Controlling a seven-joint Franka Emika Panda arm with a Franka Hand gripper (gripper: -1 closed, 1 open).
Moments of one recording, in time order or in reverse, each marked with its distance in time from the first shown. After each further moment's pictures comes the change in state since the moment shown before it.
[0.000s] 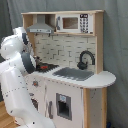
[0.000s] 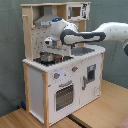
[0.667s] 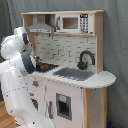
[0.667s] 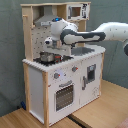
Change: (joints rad) arm -0.004 0.000 0.000 0.002 0.004 -0.010 -0.006
